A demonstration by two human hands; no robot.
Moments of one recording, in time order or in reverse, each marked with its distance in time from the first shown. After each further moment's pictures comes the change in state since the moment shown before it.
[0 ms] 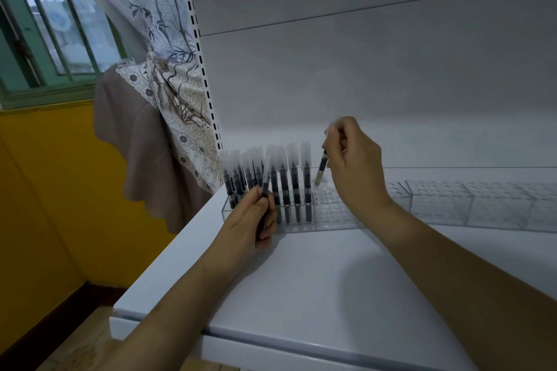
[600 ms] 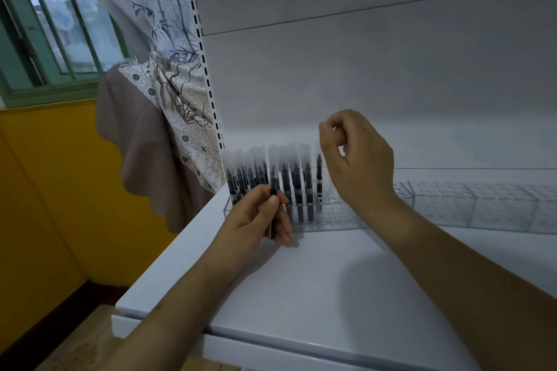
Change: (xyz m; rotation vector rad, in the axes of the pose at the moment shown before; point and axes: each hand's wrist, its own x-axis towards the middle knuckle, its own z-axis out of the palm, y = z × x) left_hand -0.004 0.003 0.004 0.072 -0.038 0.167; right_hand 0.002 -0.013 -0.007 -0.230 0.095 -0.191
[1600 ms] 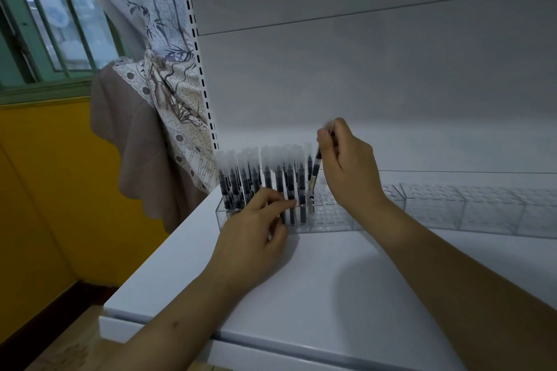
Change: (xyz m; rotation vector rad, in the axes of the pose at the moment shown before) left_hand -0.003 -0.010 0.012 0.951 0.098 0.267; right_hand -0.002 0.017 0.006 0.099 -0.168 0.045
